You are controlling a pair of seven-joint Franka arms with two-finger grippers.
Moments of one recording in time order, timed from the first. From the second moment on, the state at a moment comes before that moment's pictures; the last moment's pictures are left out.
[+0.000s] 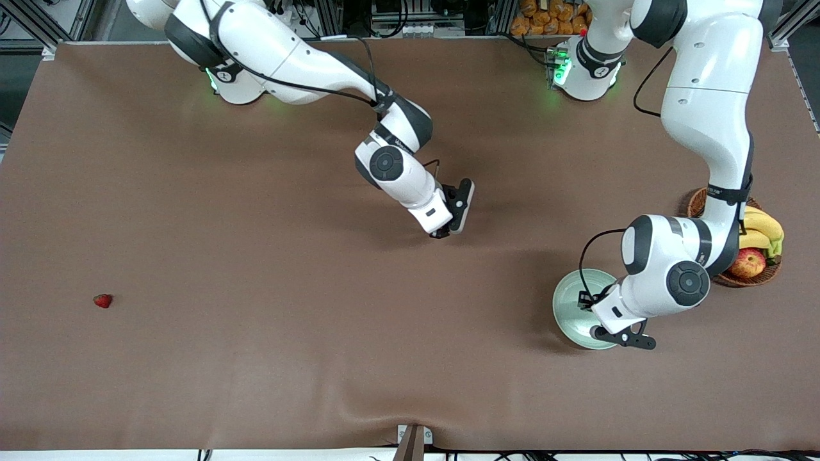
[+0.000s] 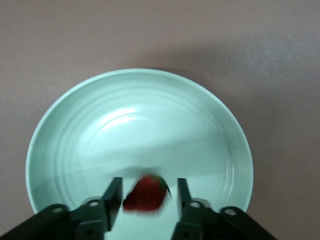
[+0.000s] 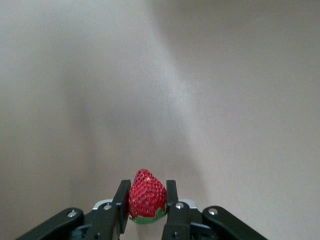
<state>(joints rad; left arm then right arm) -0.10 0.77 -0.04 -1.48 -0.02 2.21 0.09 0.63 0.90 0.31 -1.47 0.12 2.70 -0.53</state>
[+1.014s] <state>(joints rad) -0.11 0.77 -0.04 -1.46 -0.02 2.22 0.09 0.68 0.87 0.21 -1.40 0.12 2.63 -0.48</state>
